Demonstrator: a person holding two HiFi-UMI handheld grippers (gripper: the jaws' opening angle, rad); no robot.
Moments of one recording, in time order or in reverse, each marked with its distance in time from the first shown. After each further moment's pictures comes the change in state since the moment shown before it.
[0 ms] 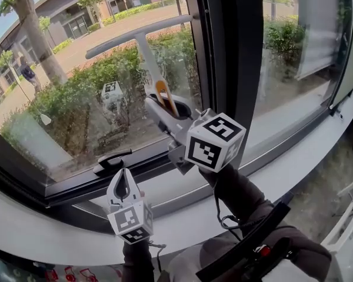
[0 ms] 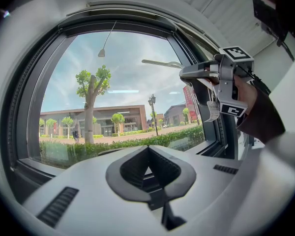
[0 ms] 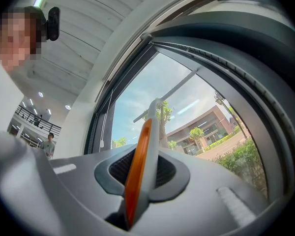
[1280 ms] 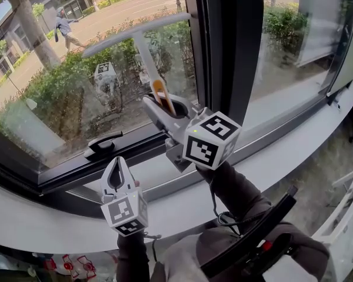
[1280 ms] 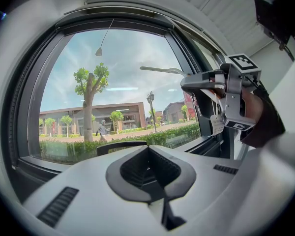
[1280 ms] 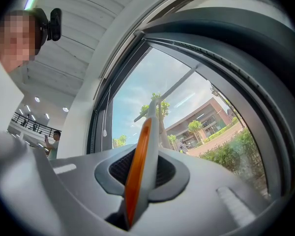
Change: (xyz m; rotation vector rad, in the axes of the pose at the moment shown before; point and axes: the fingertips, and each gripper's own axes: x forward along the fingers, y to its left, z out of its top) left arm -0.011 -0.010 -0.013 0.019 0.037 -0.010; right arm -0.029 -0.003 -0.047 0.062 0.052 -0.011
